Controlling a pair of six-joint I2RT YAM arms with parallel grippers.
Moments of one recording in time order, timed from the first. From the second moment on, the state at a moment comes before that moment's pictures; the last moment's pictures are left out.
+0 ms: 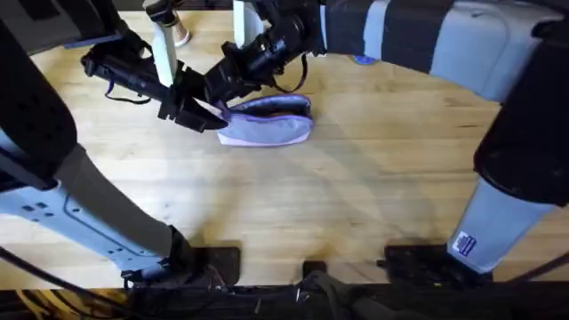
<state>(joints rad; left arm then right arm) 0.26 1.91 1.36 -1.42 0.84 1.75 0.69 2.04 1.67 -0.55 -0.71 0.41</state>
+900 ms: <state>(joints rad) 0.26 1.91 1.36 -1.40 0.86 1.73 0.45 2.04 1.69 -0.82 -0.77 0.35</state>
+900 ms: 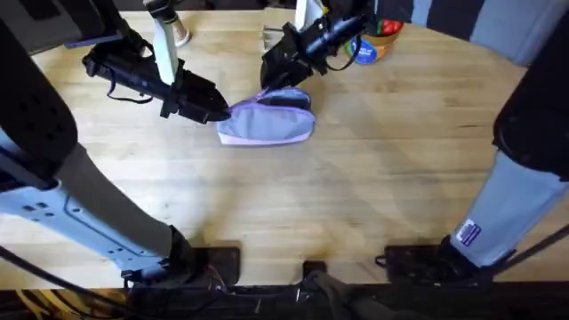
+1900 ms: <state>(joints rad) 0.24 1.91 1.36 -1.40 0.89 1.73 0.17 2.04 1.67 -1.05 -0.55 0.22</state>
